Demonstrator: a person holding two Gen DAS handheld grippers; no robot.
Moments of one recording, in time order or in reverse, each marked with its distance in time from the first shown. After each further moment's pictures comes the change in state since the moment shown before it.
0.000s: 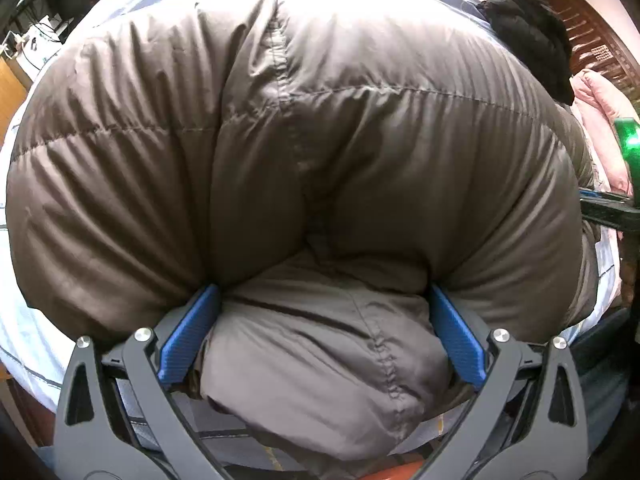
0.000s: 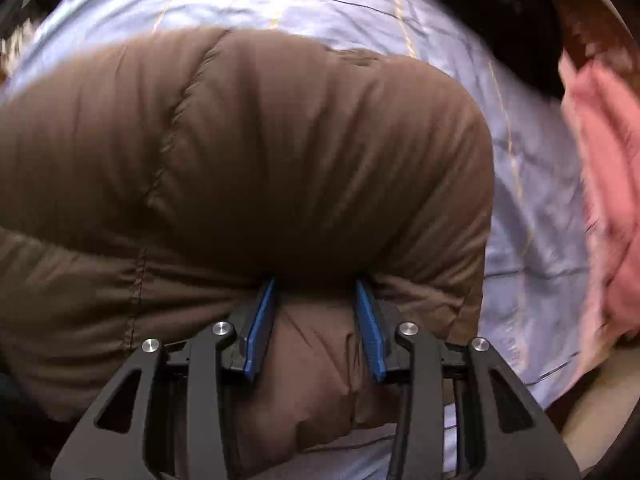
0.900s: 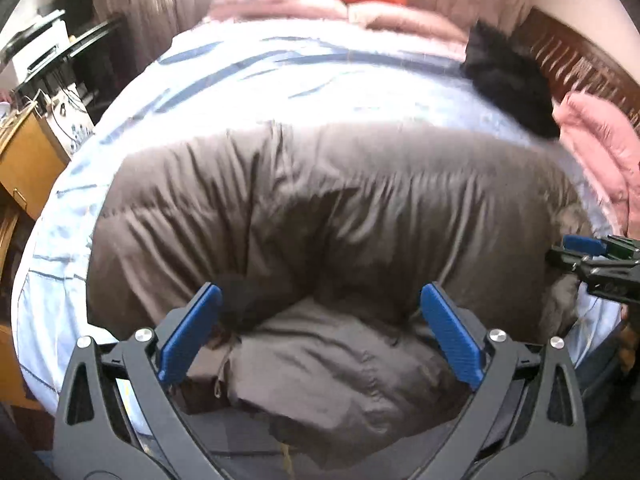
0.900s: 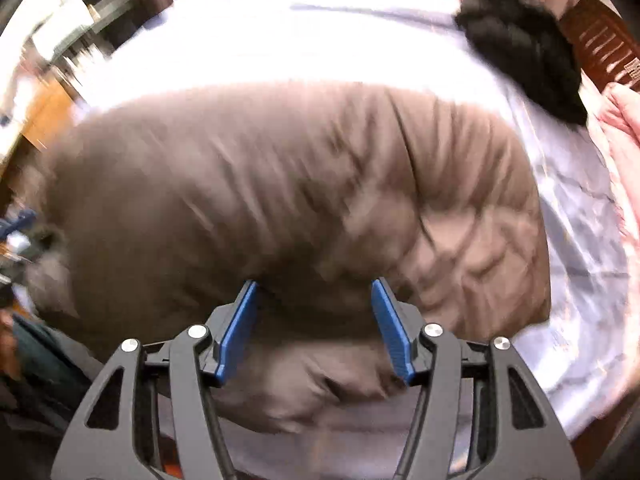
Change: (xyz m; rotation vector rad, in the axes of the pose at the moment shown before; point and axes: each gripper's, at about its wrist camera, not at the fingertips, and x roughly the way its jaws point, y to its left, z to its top) left arm -0.076 -0.011 -0.035 0.069 -0.333 0.084; right arm -0.066 0.011 -0.057 -0.002 -0.314 0.313
